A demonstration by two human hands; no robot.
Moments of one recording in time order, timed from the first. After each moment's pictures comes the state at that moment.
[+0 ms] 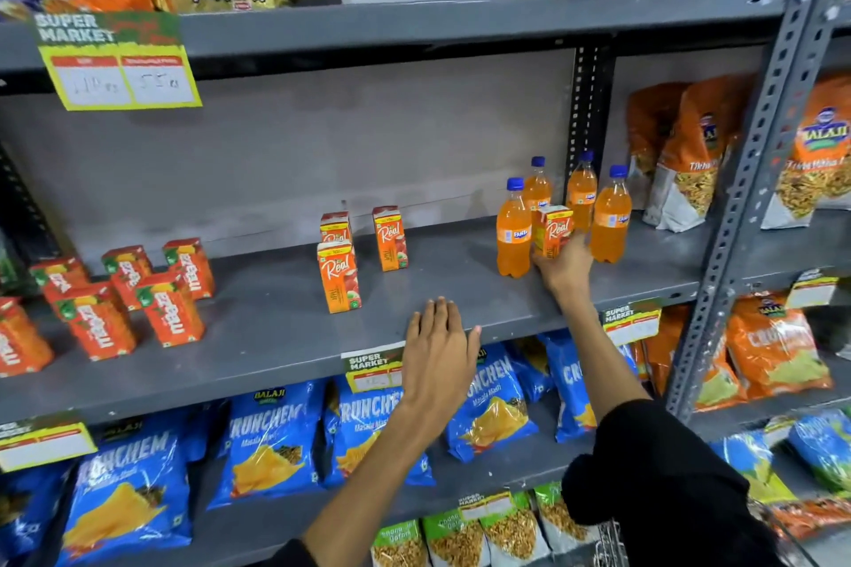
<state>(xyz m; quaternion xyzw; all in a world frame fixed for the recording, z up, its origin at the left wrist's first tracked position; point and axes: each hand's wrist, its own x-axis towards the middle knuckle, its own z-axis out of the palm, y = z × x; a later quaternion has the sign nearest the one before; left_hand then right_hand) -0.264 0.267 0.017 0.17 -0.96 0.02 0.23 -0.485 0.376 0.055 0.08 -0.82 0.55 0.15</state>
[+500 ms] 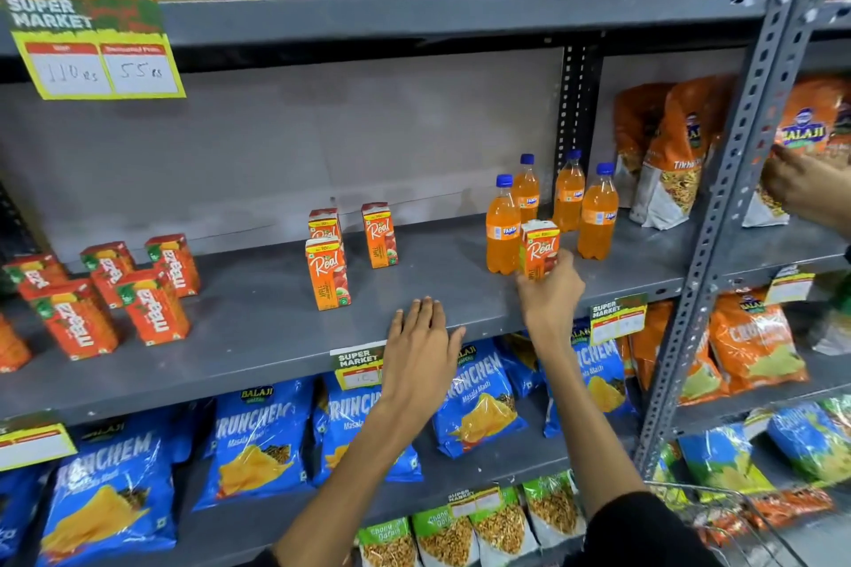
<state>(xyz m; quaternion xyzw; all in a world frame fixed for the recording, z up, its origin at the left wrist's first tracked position) -0.258 0.258 0.017 0.14 -0.96 0.02 0.23 -0.399 0.383 0.049 0.05 -0.78 0.59 0.19</state>
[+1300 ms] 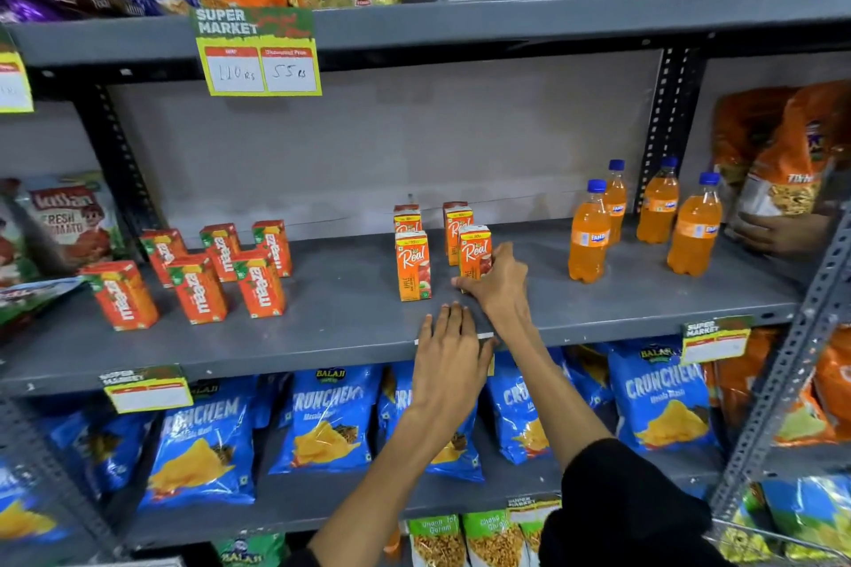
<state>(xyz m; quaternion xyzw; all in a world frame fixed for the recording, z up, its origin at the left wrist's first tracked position) -0.218 0.209 0.006 0.19 -0.94 0.03 0.27 -0.344 0.236 0.064 0.23 -0.81 0.53 0.05</state>
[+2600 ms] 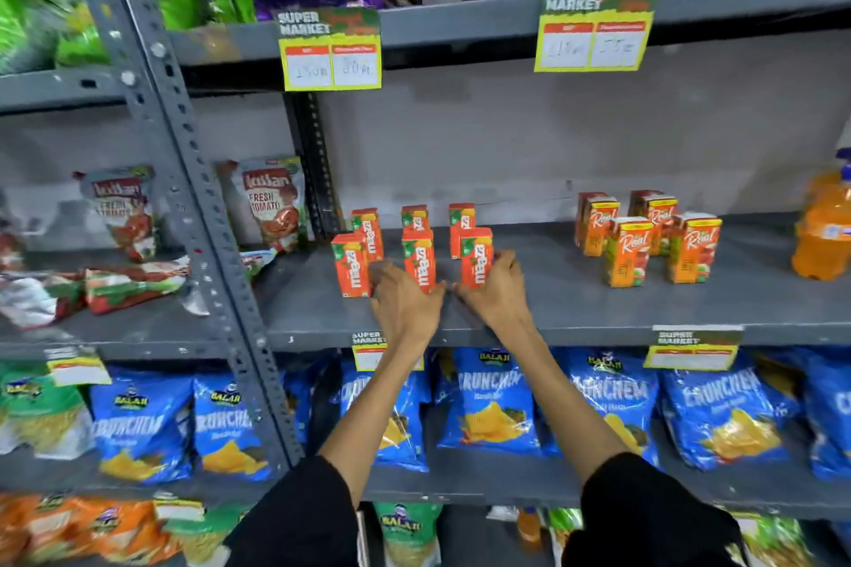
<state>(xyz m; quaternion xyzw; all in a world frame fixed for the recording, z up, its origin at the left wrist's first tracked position) -0.018 -0.070 0.049 0.44 -0.78 -0.20 0.40 -0.120 0.012 0.053 0.31 -0.82 0.48 0.03</state>
